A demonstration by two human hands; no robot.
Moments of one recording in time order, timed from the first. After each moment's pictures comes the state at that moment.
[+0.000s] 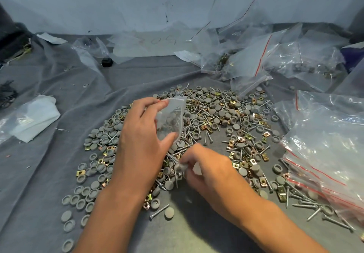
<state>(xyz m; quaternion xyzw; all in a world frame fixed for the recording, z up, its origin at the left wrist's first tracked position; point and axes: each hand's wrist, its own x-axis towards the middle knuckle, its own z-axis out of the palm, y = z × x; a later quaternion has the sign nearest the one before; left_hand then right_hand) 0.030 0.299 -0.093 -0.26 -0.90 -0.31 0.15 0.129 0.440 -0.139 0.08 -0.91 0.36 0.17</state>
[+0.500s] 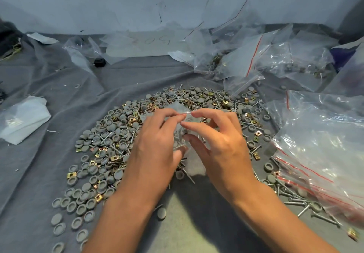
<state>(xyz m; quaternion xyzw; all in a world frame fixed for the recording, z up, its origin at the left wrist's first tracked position) 0.047 0.319 -0.104 -0.36 -0.88 -0.28 0.13 0.109 0.461 -0.130 -0.02 -0.90 0.21 0.38</state>
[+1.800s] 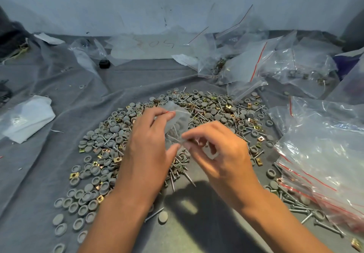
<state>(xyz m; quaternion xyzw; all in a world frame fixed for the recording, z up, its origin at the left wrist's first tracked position) 0.044 0.311 -0.096 -0.30 -0.91 -0.27 0.13 0.114 0.458 -0.119 0.05 -0.87 0.36 0.32</state>
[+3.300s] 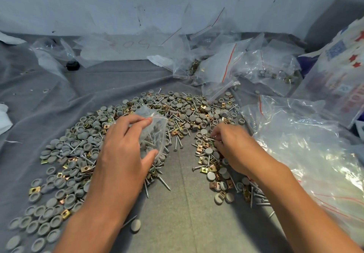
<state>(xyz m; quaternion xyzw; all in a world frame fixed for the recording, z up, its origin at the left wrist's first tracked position) 0.049 0.316 -0.103 -0.30 -0.91 -0.25 0.11 0.116 0.568 -0.144 -0.19 -0.97 0.14 0.01</state>
